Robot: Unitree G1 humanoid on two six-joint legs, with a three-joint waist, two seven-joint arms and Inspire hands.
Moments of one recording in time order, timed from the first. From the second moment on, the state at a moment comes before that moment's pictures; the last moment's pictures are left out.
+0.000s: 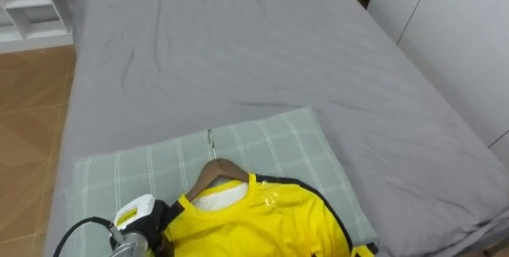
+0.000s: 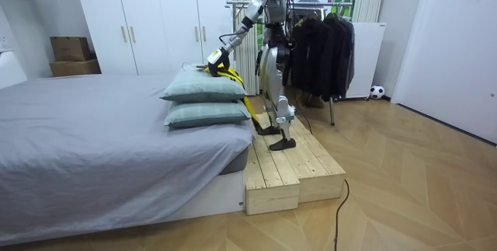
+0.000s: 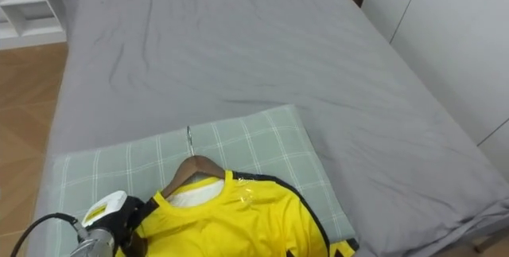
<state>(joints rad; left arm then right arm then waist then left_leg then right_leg) -0.47 0.23 -0.20 1.24 0.66 0.04 0.22 -0.10 -0.25 0.27 1.32 0.15 0.00 0.04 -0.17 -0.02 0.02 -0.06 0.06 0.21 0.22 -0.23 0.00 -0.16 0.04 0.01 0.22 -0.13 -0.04</state>
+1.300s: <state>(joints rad) -0.44 0.23 -0.17 1.23 0.46 0.04 0.24 -0.08 -0.24 0.25 1.31 0.19 -0.02 -0.01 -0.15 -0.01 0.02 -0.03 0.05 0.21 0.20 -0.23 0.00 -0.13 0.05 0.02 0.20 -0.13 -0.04</state>
